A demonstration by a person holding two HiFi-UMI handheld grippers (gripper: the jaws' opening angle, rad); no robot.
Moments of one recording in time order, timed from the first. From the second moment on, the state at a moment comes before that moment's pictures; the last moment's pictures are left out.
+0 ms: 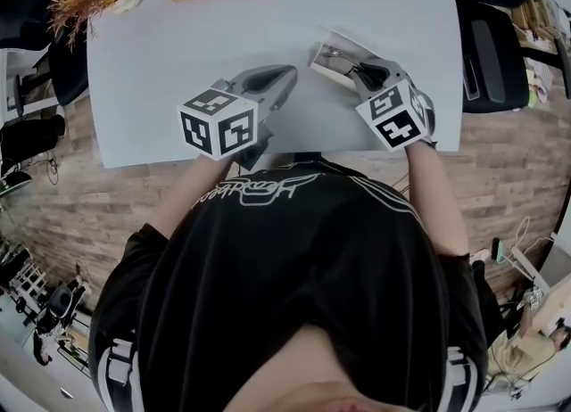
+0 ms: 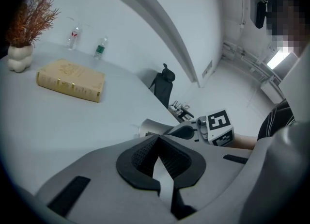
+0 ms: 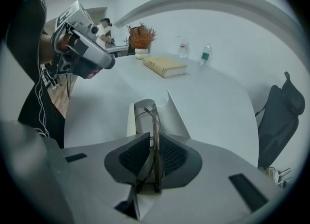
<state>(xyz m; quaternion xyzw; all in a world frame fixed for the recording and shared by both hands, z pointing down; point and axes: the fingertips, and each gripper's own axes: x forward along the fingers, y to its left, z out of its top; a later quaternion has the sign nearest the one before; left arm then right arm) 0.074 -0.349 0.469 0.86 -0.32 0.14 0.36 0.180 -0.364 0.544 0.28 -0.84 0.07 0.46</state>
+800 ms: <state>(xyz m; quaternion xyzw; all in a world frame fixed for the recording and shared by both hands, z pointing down) 0.071 -0.344 0.480 0.86 -0.33 0.13 0.38 0.181 -0.364 0.549 0.27 -0.83 0.05 0.49</state>
